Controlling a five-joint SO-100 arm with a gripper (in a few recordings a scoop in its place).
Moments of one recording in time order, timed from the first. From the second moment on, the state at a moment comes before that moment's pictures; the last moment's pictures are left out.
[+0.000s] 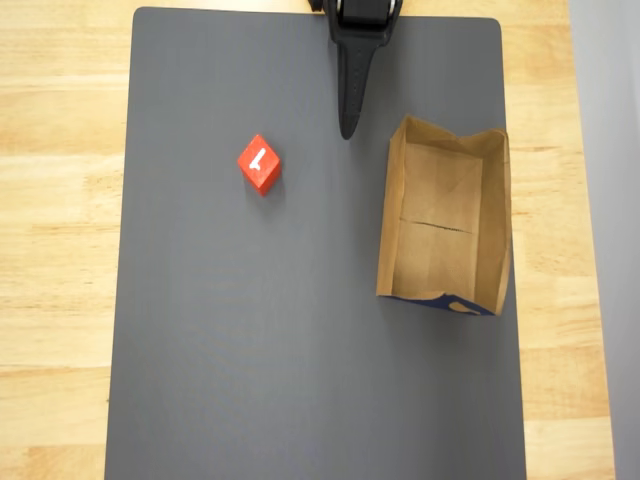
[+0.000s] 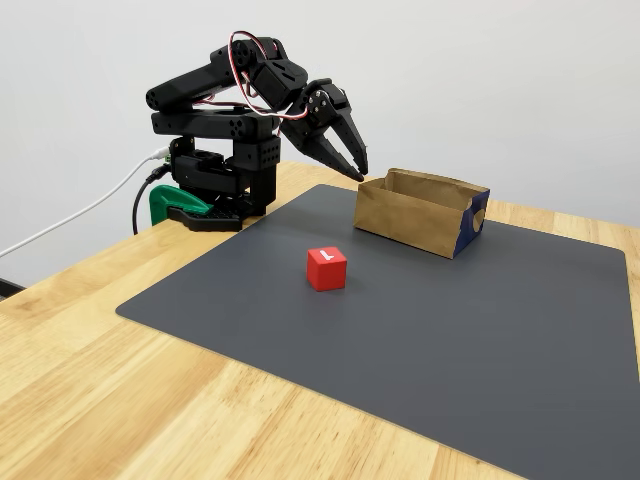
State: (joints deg) arm 8.3 180.4 153.2 62.8 -4.2
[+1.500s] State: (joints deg) arm 26.1 138.6 117.9 85.1 9.7
